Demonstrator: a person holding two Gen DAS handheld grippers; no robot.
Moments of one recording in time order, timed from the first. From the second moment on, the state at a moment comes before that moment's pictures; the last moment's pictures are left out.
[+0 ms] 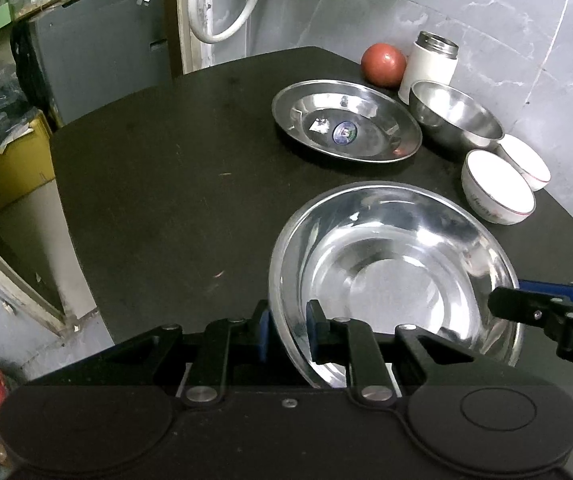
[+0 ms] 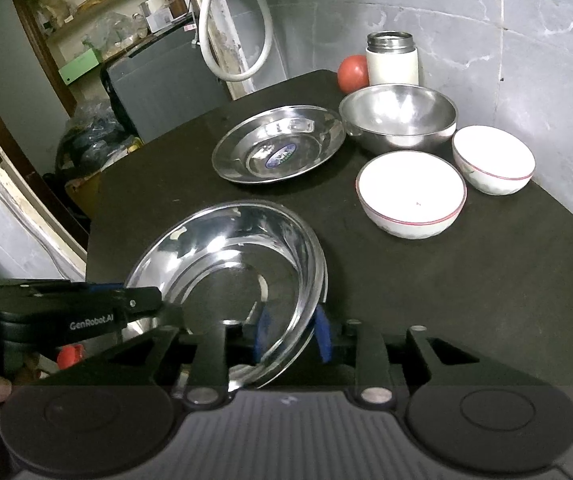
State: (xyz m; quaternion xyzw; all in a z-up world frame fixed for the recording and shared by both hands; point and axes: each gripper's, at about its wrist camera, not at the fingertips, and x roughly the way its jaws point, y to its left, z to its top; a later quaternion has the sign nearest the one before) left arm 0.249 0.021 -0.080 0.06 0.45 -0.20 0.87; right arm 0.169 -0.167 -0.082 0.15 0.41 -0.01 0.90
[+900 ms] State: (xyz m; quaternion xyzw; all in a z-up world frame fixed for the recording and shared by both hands) left arm 0.341 0.031 -0.047 -0.03 0.40 -0.15 0.91; right arm 0.218 -0.193 -0.057 0.19 0.33 0.01 0.93
